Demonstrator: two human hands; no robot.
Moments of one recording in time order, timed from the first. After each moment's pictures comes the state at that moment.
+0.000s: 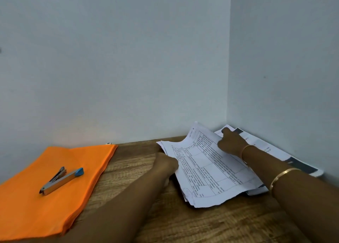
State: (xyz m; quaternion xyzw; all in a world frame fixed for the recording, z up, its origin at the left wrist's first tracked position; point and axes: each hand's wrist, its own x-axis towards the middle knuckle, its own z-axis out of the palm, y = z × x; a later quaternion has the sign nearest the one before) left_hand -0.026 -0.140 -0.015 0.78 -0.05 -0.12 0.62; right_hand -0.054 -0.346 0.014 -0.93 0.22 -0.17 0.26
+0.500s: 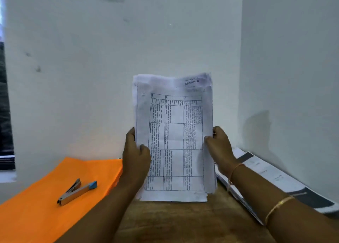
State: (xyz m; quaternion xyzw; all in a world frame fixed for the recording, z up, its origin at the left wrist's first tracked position) left_hand -0.029 -0.054 0.036 0.68 -0.20 0.32 0.63; right_hand -0.054 -0.255 0.061 -0.75 0.06 -0.38 0.53
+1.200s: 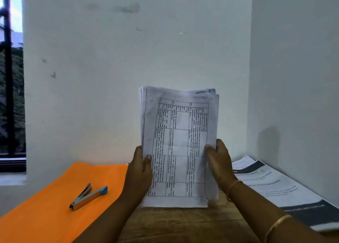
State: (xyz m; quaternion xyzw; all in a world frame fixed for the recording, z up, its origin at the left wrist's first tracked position) left_hand -0.010 -0.026 0.008 0.69 -0.27 0.30 0.60; right_hand -0.049 -0.220 0.041 -0.73 0.04 -0.40 0.55
